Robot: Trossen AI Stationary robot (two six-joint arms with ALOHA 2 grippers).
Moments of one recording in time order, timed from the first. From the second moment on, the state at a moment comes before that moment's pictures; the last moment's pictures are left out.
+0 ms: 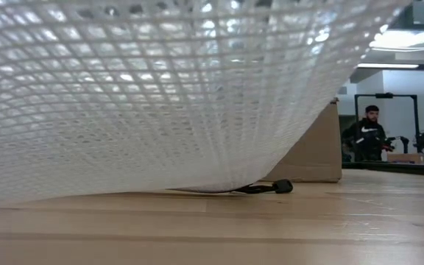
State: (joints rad) left arm 0.26 1.41 0.91 0.74 0.36 -0.28; right arm -0.11 1.34 0.85 0.69 -0.06 0.08
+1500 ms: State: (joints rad) left arm 0.26 1.41 0.91 0.70 0.37 -0.29; right arm -0.15 1.35 0.85 0.61 -0.10 0.04
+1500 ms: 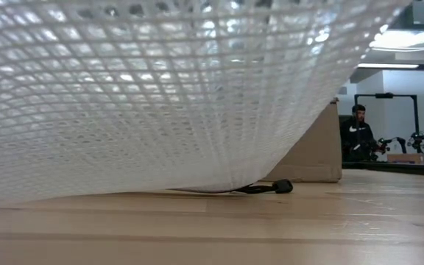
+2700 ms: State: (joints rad) left arm 0.19 1.50 0.91 -0.28 0.07 -0.21; right arm -0.20 0.61 0.69 -0.64 0.08 0.07
